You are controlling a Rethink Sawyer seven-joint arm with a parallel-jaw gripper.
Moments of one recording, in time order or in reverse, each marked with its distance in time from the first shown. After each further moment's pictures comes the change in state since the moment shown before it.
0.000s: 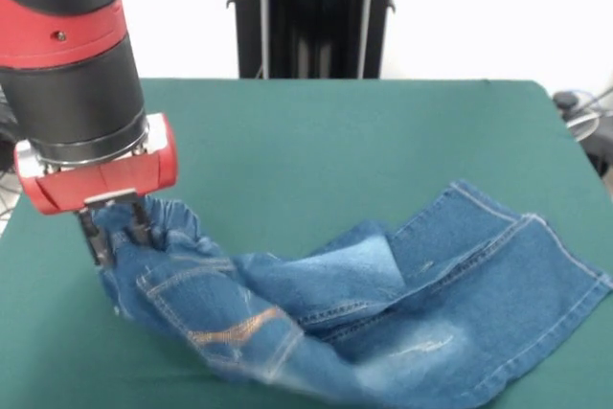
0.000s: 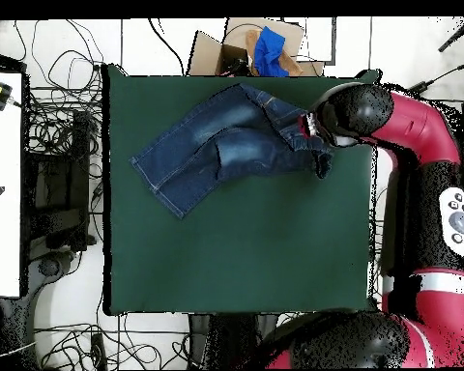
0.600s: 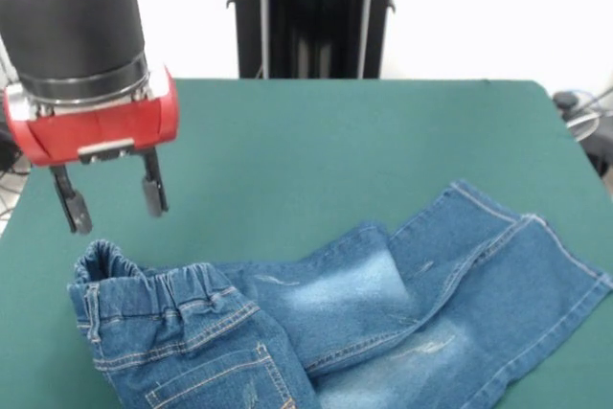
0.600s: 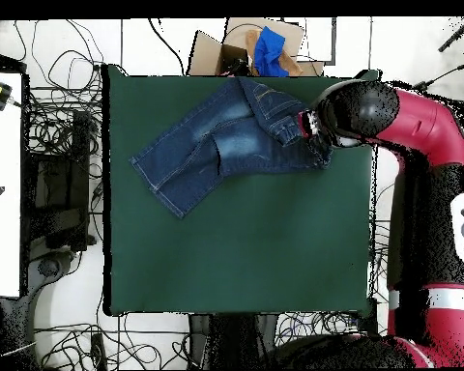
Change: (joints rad) arm 0.000 -0.098 0.000 0.072 0.006 -0.019 0.000
